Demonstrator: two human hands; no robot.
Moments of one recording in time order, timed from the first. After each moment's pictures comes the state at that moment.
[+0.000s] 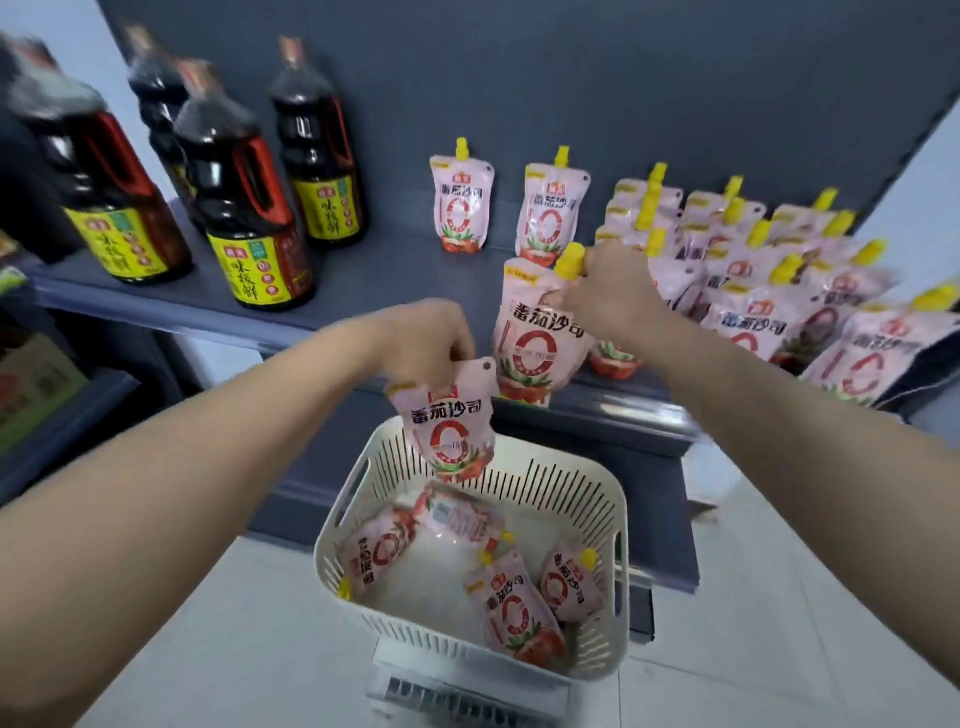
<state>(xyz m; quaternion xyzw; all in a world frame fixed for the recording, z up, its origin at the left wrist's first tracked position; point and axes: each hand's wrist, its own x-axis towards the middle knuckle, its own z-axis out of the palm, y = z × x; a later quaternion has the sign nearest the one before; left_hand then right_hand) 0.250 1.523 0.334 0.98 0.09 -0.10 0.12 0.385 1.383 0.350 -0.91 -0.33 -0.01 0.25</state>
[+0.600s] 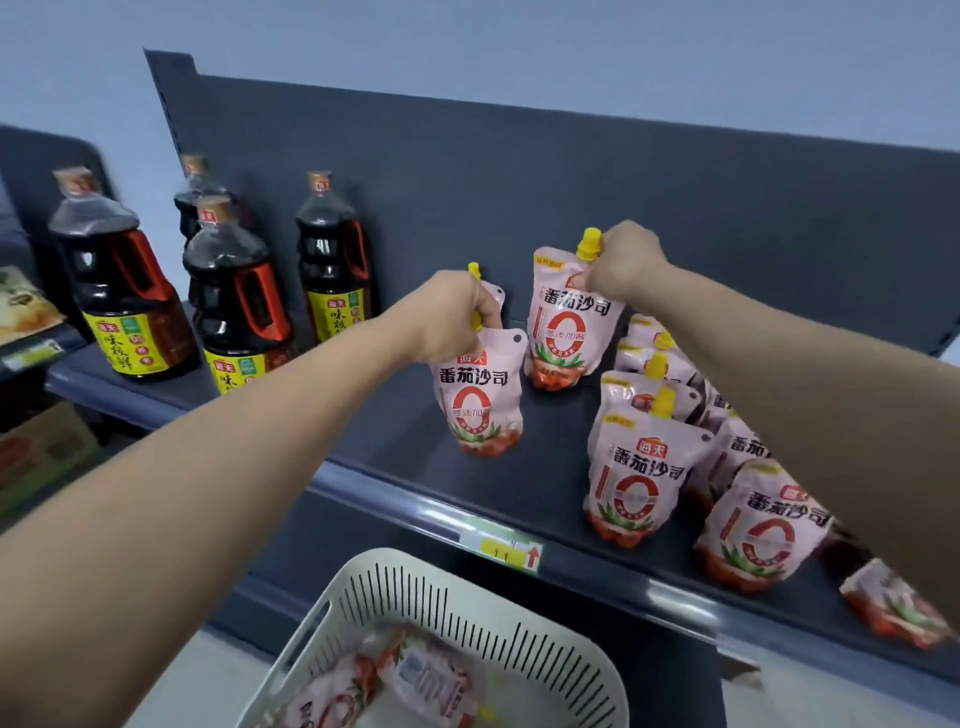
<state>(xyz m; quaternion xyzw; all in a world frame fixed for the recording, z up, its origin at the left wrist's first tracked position) 0.366 1.574 0.407 0.95 0.18 0.15 0.19 0.546 1.476 0.441 -0.92 -0.33 -0.04 0.23</state>
